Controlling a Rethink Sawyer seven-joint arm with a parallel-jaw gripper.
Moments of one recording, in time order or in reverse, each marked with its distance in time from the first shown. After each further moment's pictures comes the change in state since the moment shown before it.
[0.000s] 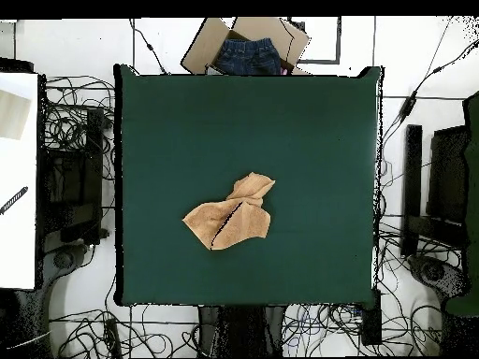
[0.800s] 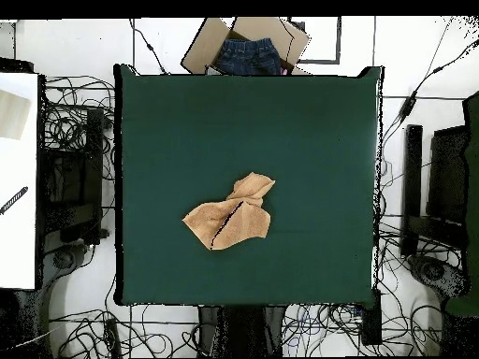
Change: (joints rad) arm -0.335 0.102 0.066 -0.179 0.392 0.930 0.000
